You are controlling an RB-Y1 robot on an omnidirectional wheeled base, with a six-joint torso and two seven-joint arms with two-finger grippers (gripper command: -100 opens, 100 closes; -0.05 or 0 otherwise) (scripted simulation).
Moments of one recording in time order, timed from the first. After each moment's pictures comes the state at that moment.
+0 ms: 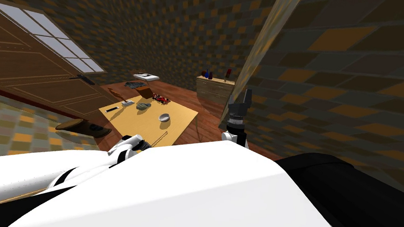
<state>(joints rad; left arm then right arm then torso) -0.27 0.58 0.45 -0.47 0.39 0.90 0.22 0.47 -0.01 0.07 -2.39 -0.01 -0.50 -0.05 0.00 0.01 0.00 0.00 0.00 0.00</state>
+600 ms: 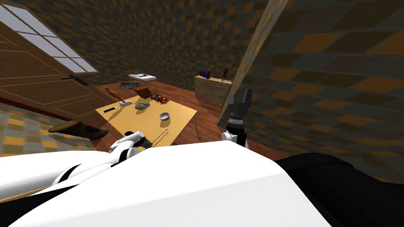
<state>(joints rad) -0.29 0.57 0.41 -0.54 0.37 0.98 0.34 0.47 -0.01 0.07 -2.39 -0.01 -0.50 -0.05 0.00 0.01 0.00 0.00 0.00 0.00</state>
